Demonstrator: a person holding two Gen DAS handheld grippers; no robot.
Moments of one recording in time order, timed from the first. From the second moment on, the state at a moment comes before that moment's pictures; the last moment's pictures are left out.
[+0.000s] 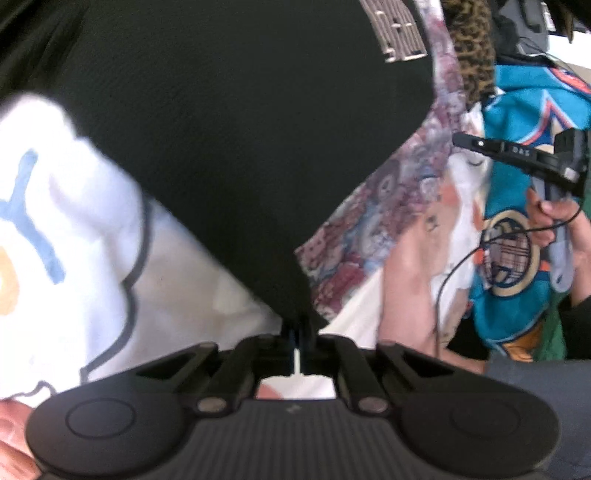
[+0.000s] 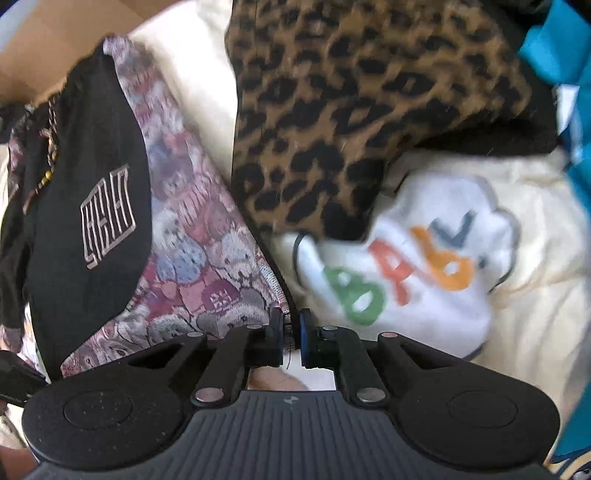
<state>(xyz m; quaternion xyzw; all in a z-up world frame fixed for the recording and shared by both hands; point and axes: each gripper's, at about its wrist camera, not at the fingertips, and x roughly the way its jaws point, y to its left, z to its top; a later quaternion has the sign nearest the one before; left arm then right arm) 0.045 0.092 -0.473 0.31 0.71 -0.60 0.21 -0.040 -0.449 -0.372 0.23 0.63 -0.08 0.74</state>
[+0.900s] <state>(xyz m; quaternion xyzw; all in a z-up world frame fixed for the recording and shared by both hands) 0.171 0.034 -0.375 0.28 0.62 -0.62 0.39 0.000 -0.431 -0.299 0.22 0.53 -0.07 0.81</state>
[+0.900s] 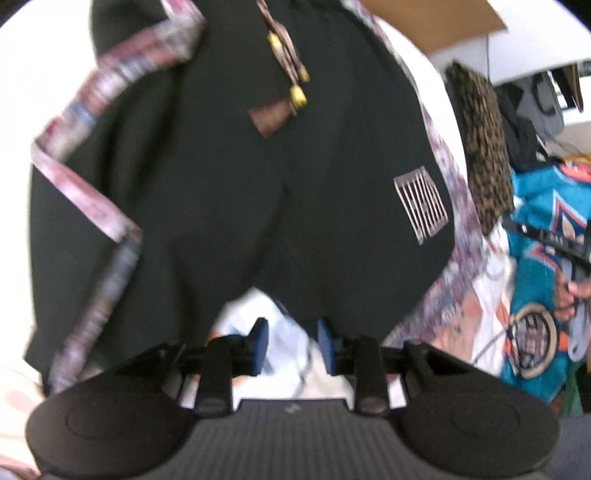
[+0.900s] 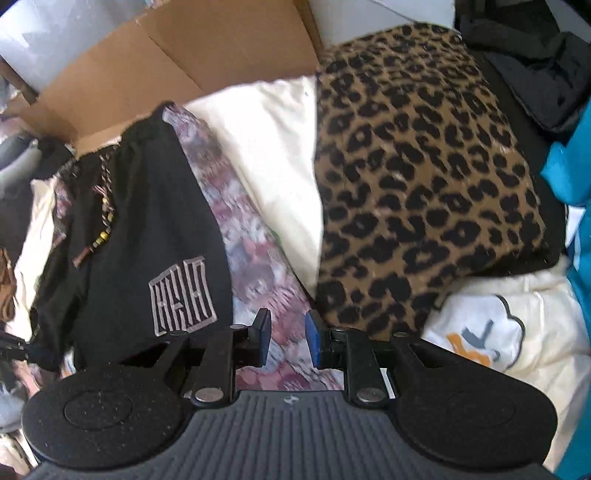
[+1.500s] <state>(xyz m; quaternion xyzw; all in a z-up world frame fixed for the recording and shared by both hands) 0.274 0.013 -0.349 0.21 0.61 -0.53 0.55 0.042 -0.376 -0.288 0.24 0.47 0.01 0.85</state>
